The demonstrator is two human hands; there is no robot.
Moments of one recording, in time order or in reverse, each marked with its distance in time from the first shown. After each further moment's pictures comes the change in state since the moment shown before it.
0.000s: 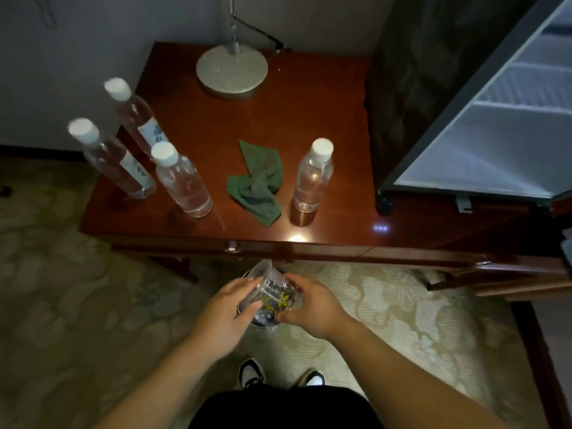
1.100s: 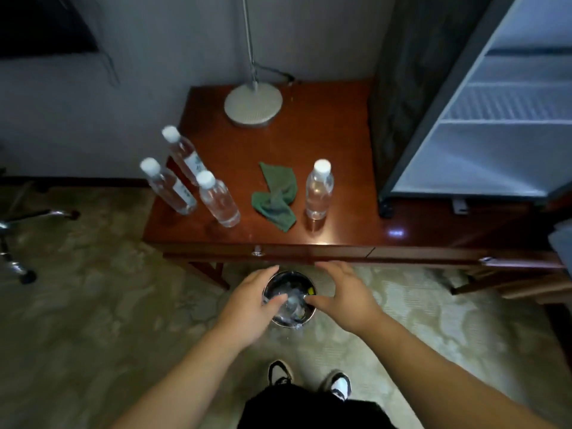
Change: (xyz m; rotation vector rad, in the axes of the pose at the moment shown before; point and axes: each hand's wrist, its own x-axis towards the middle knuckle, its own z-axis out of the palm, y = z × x) left_hand -0.052 0.085 -0.046 0.080 0.079 -0.017; right_hand -0.070 -0.043 -0.053 -0.110 0.197 -0.093
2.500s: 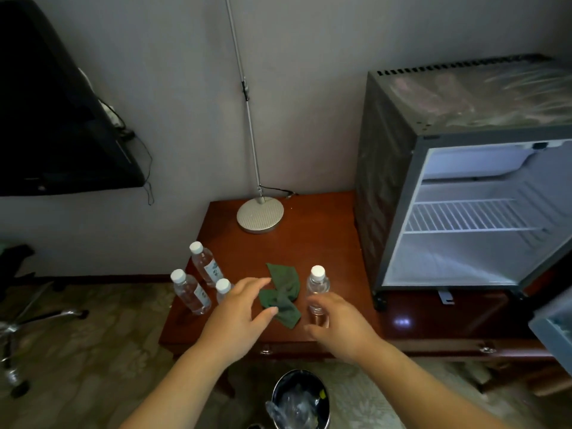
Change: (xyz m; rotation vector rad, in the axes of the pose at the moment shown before) left_hand 0.027 0.106 -0.151 0.170 0.234 0.271; right_hand 0.034 -0.101 -0.108 -0.008 0.095 -0.209
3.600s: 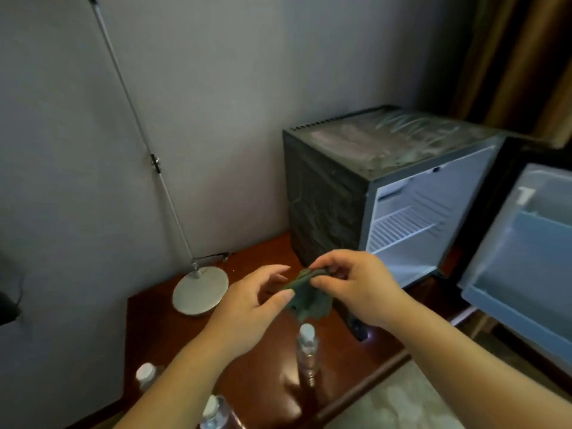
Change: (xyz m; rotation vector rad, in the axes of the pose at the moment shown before) left_hand 0.139 0.047 -0.091 -0.307 -0.254 0.526; right_hand 0.027 -0.134 -0.115 0.106 0.624 0.098
